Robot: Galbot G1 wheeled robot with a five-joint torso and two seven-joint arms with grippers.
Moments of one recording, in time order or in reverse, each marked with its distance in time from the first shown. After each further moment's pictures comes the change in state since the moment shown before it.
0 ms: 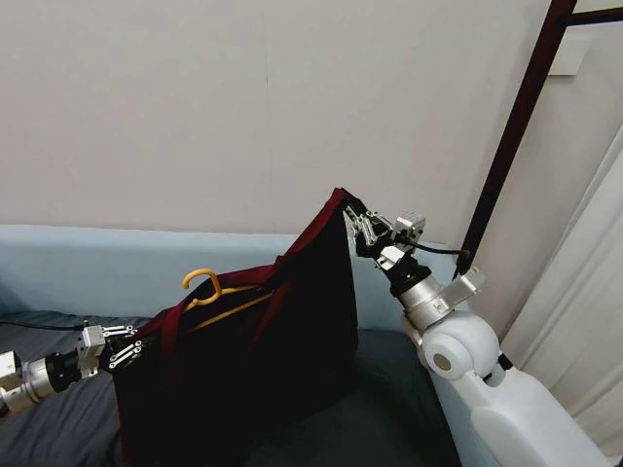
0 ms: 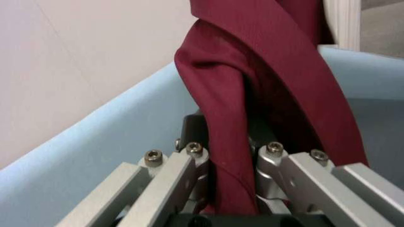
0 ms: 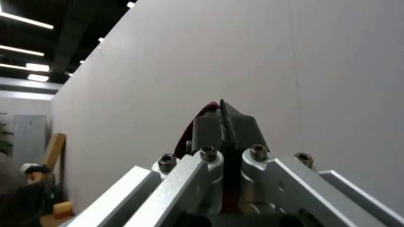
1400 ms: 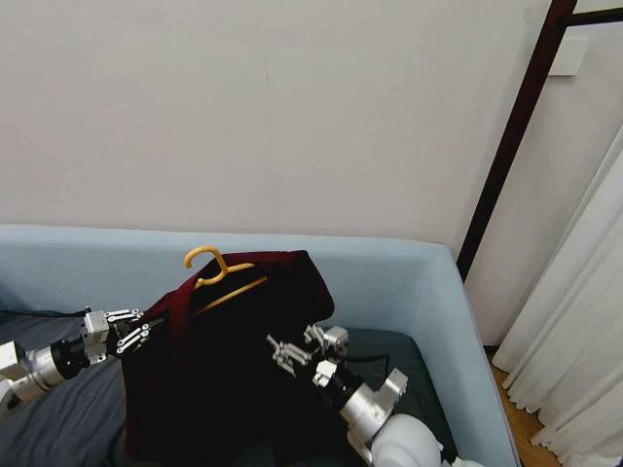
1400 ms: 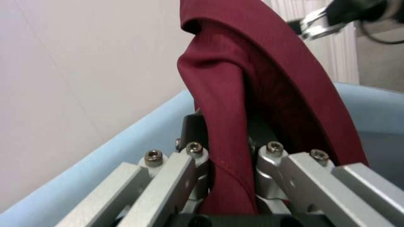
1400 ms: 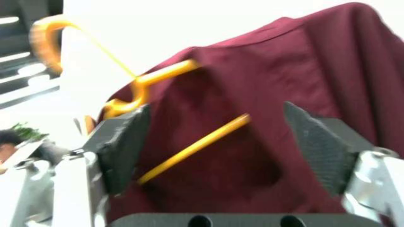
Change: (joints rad) left arm 0.004 -0.021 -0.016 -0.098 -0.042 -0.006 -0.037; right arm -0.087 0.034 -0.296 -0.120 0.190 0.029 0.146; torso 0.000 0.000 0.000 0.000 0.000
